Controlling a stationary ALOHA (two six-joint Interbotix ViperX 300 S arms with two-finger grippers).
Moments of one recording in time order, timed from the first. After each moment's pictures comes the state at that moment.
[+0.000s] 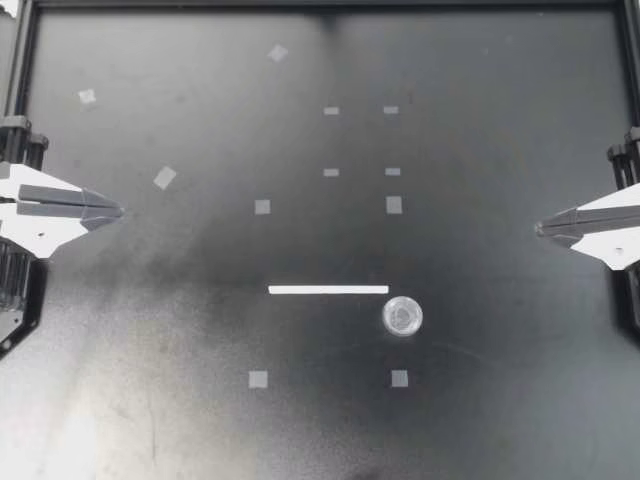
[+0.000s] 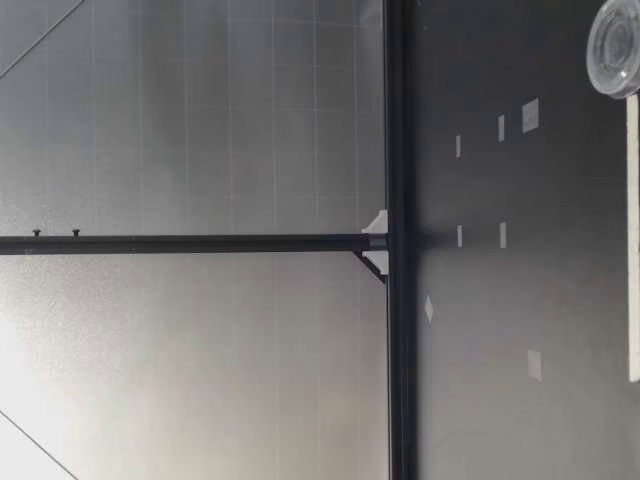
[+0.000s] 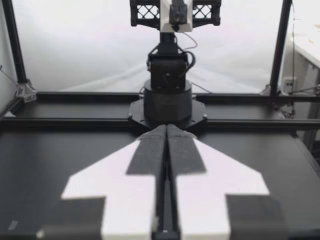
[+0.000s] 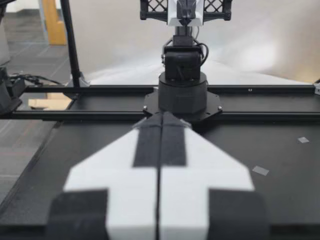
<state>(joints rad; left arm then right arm) 0.00 -0.96 1.17 0.00 -0.30 0.00 0.00 -0.96 1.17 0.00 -0.30 0.00</state>
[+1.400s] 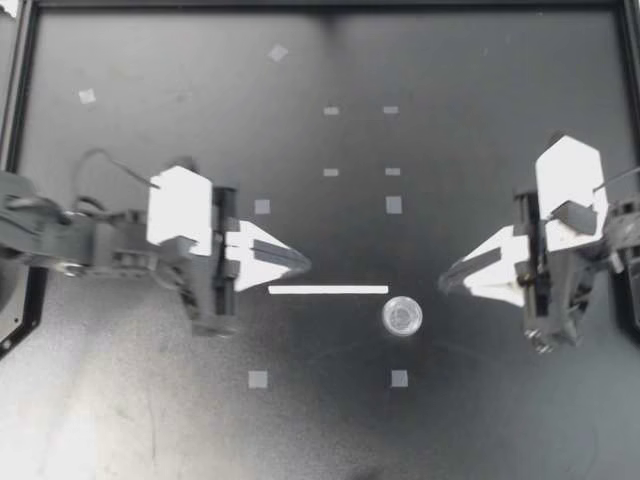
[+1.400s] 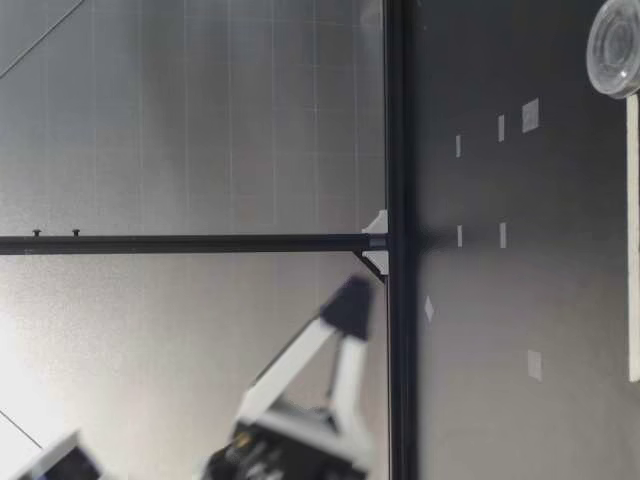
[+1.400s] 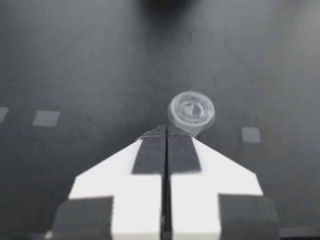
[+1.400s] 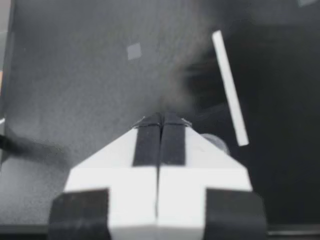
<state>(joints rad) -0.02 -0.06 0.87 -0.03 -0.41 -0.08 0.04 -0.51 1.02 0.16 0.05 0.21</state>
